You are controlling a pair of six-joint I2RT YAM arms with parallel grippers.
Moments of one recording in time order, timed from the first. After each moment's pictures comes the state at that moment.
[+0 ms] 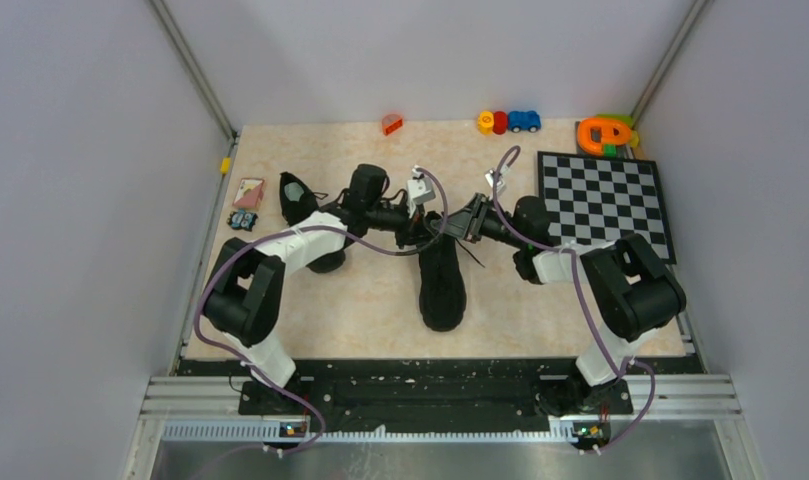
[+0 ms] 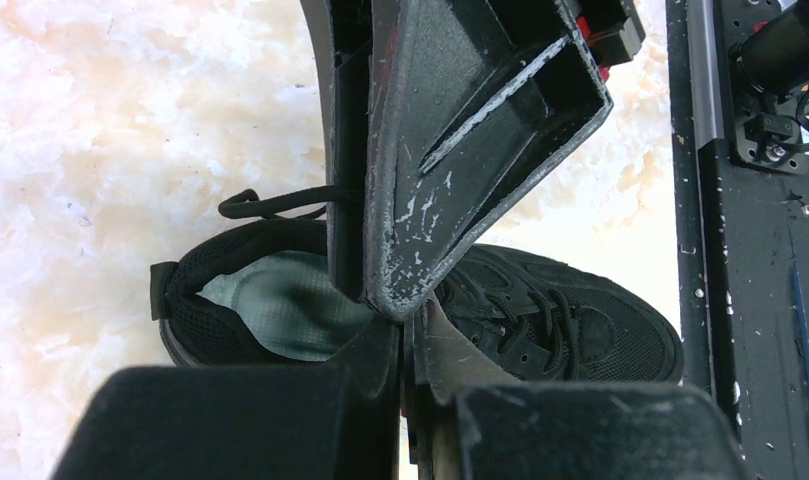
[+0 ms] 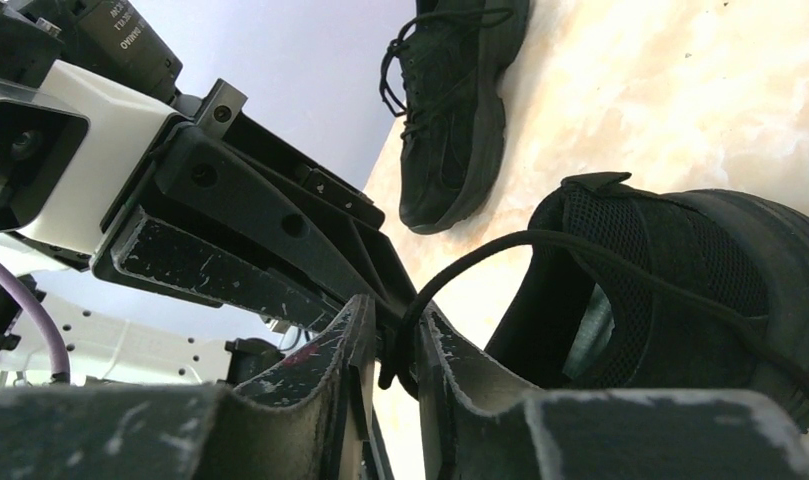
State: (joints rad) left arm -0.51 1.70 1.11 -0.01 0.90 0.29; right arm 0.42 1.69 0.66 0.99 -0.70 0.99
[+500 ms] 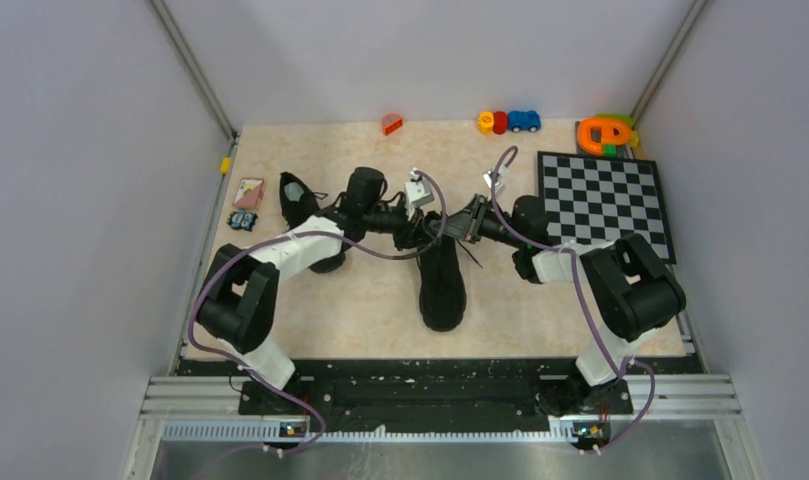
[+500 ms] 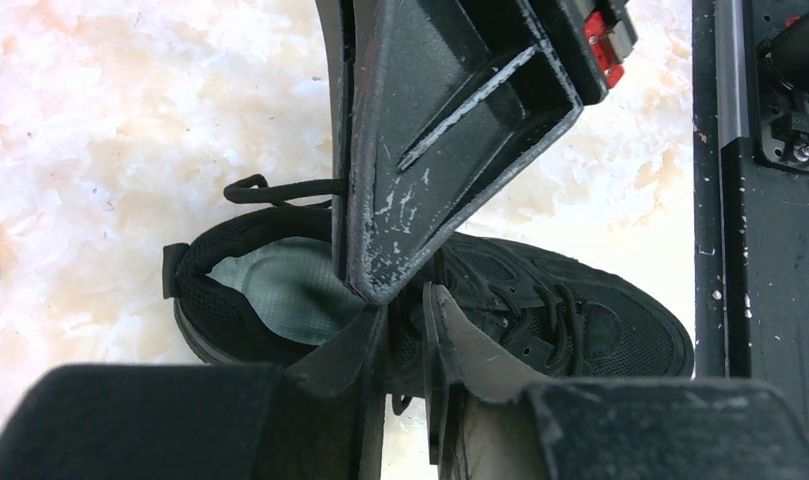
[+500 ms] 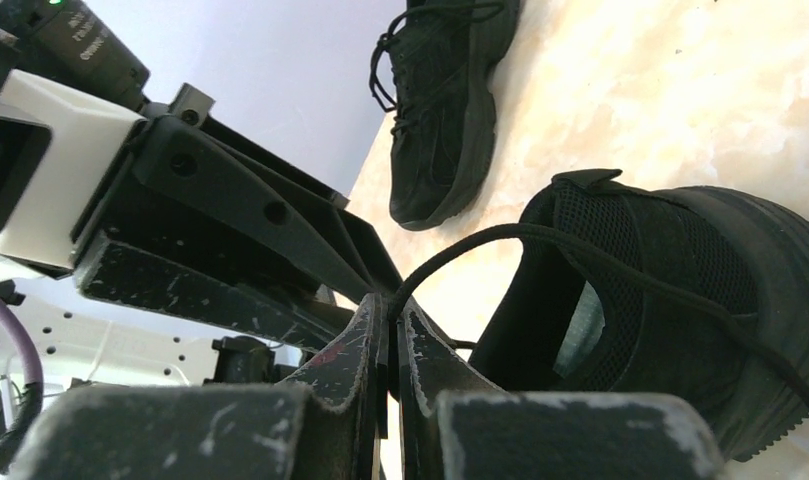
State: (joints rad) left arm -0.51 1.67 1.08 0.00 0.85 0.29; right arm 0.42 1.69 0.67 0.97 -0.69 0.96
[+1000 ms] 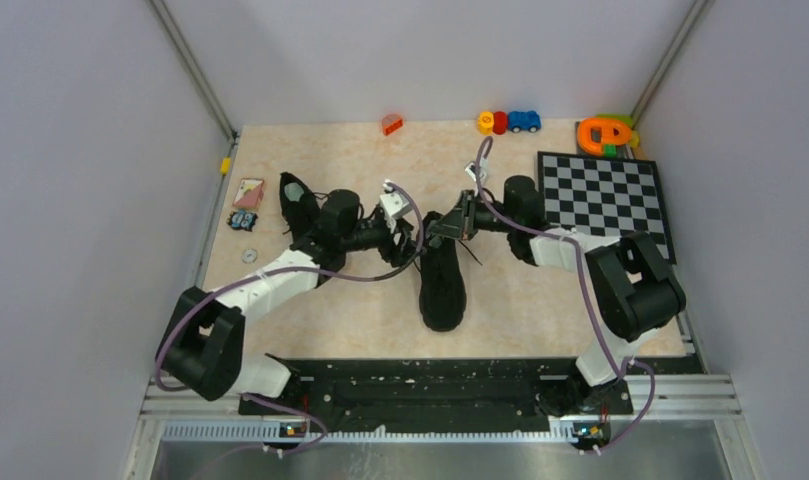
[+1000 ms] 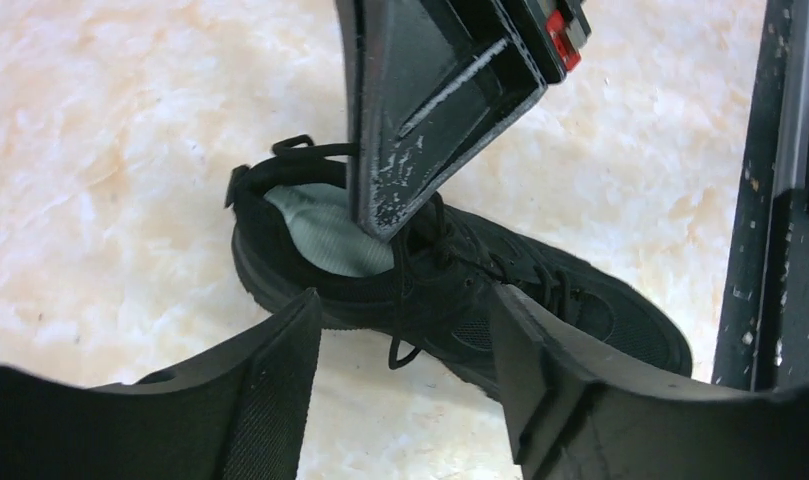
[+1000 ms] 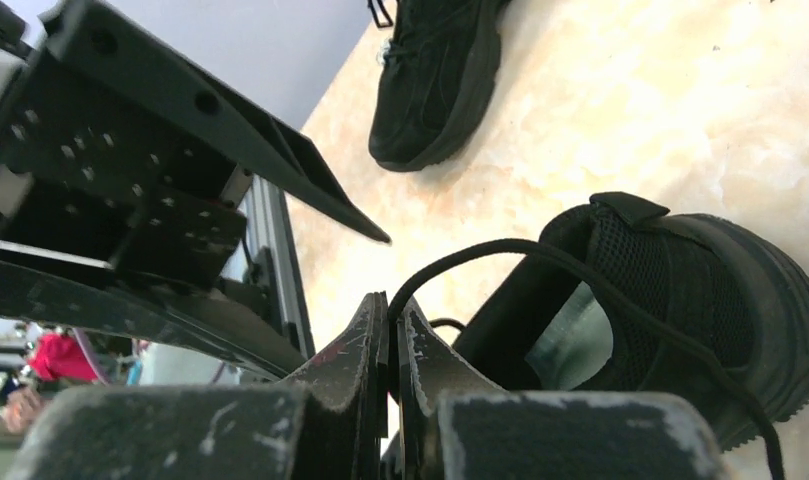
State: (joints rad) left arm -0.52 1.42 0.82 0.19 0.68 0.19; right arm 0.42 1.69 0.82 0.67 -0.85 0.67
